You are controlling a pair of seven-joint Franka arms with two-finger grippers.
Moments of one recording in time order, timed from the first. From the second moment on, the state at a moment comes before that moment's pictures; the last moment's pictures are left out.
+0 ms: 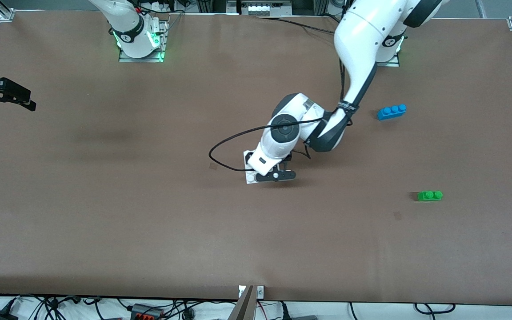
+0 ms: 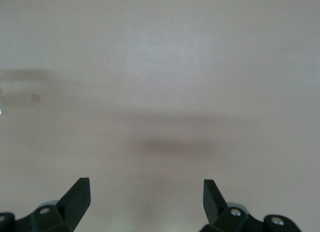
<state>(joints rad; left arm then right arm) -0.55 0.79 -0.15 -1.37 -0.06 2.18 -0.76 0.00 0.02 -0.08 -1.58 0.02 1.57 -0.14</state>
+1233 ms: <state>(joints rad) -0.07 0.31 -0.14 -1.53 -0.06 1.81 -0.38 0.01 0.02 -0.08 -1.58 0.02 1.57 -0.14</state>
